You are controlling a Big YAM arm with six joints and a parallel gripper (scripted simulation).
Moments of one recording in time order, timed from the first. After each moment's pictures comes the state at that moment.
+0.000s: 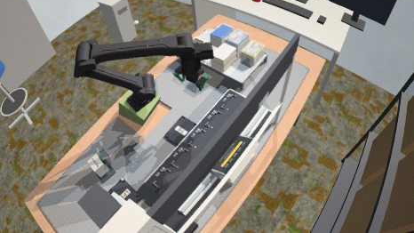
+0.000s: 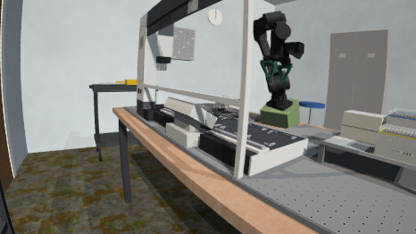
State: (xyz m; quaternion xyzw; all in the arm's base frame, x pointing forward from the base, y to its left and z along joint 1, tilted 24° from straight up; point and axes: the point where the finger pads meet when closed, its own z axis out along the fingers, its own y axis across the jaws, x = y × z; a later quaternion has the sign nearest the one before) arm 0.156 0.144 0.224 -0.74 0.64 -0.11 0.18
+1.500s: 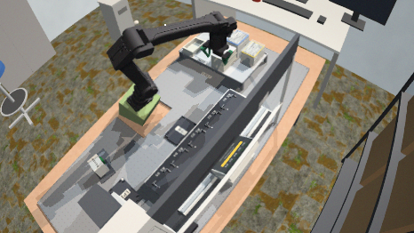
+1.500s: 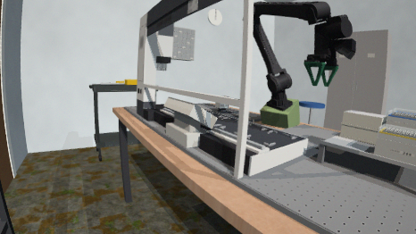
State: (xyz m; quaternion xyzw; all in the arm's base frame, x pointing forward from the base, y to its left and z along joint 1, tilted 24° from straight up) arm 0.135 0.332 0.236 -0.72 0.66 -0.11 0.18
